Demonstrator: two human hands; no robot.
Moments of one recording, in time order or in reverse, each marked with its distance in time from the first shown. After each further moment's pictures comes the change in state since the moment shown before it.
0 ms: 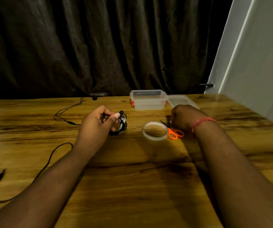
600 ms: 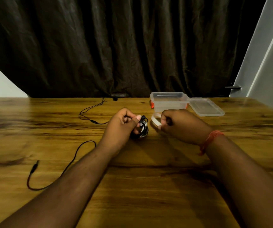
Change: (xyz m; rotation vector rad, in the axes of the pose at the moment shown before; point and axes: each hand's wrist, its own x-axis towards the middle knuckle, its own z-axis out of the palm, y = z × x) left_hand 0.003 -0.004 0.001 -0.166 -0.093 -0.123; right_hand -0.027 -0.058 0.013 0.234 0.097 -0.506
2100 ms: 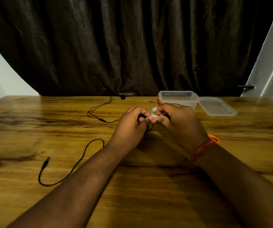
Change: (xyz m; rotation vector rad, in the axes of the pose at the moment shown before) left_hand -0.003 0.006 0.000 0.435 0.045 0.234; right_hand 0.009 -0.024 0.033 0.096 0.507 -0.264
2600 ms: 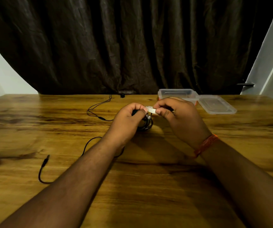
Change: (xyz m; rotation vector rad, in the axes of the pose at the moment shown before) left_hand 0.005 0.006 -0.007 -0.426 -0.025 -0.259; right_hand 0.007 -0.003 -0.008 0.173 -0.040 0.102
